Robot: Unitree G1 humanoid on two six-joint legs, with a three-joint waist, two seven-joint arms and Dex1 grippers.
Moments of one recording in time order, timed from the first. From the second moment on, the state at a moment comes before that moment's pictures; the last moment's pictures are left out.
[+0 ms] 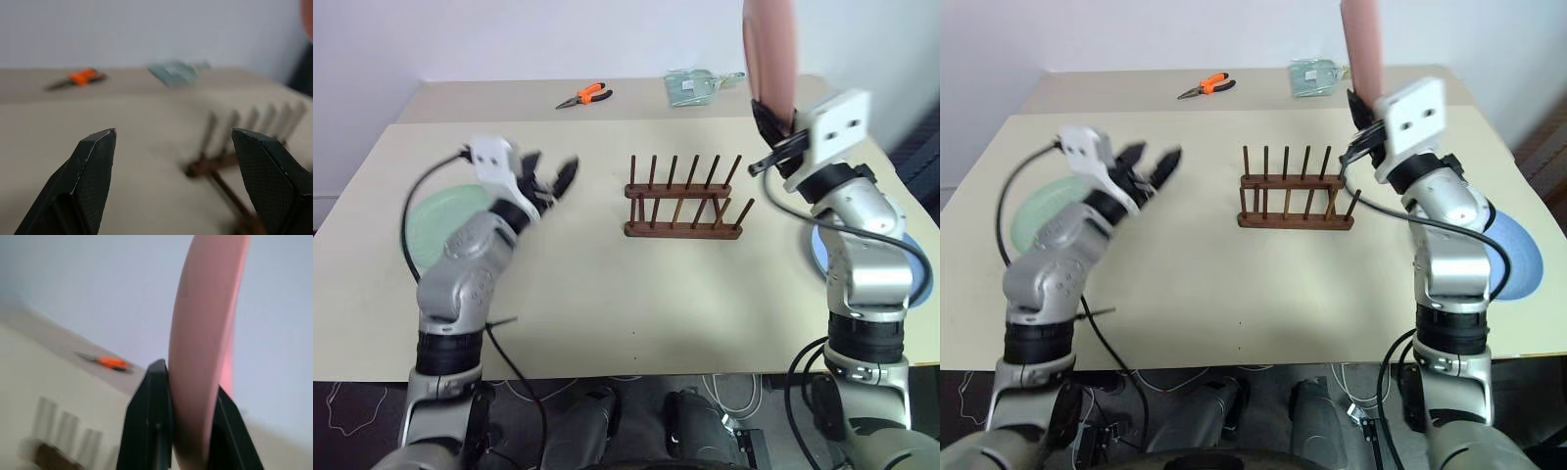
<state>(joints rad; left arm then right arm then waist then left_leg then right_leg) -0.37 0.40 0.02 -0.22 -0.51 0.46 -0.35 -0.52 -0.37 -0.29 -0.35 0.32 0.51 0.45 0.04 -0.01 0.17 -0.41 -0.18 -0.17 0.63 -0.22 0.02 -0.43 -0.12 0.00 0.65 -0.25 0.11</state>
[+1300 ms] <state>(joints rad) -0.24 0.38 0.01 -0.18 -0.36 0.36 -0.51 -0.51 -0.58 -0.27 -0.37 0.34 0.44 0.33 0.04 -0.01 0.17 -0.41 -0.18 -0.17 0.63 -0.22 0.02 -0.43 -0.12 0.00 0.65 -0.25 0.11</state>
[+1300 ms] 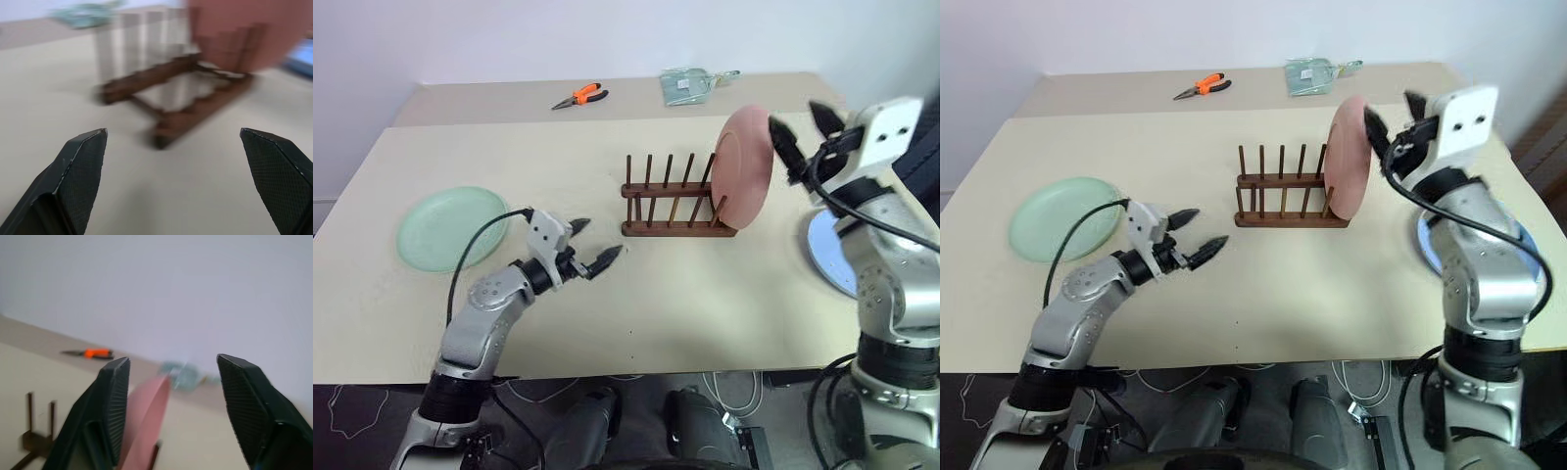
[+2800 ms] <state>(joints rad) -0.68 0.22 0.36 -0.34 -0.65 0.82 0.14 -0.68 -0.49 0.34 -0.17 -0.21 -0.01 0.63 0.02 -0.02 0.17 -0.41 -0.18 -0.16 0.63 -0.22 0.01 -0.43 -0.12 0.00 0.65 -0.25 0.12</state>
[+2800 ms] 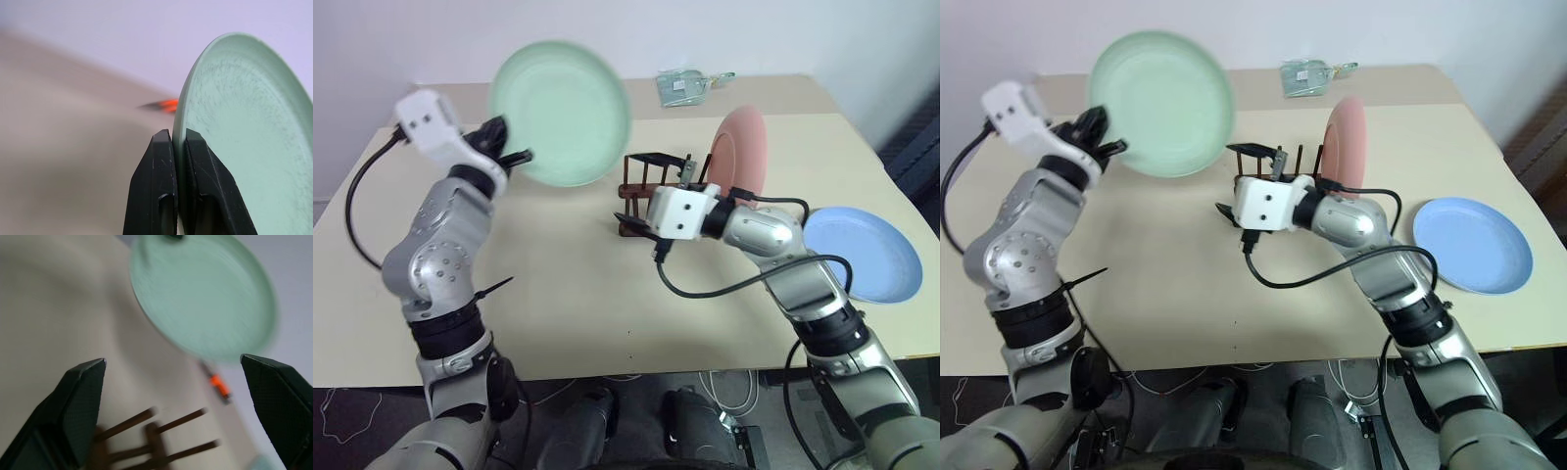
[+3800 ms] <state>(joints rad) -0.46 0.38 0.28 -0.25 -0.37 0.45 0.04 -0.60 -0.33 0.10 -0.23 -0.15 0.06 0.45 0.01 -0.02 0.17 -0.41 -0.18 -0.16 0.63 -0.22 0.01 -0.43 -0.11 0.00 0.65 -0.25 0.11</state>
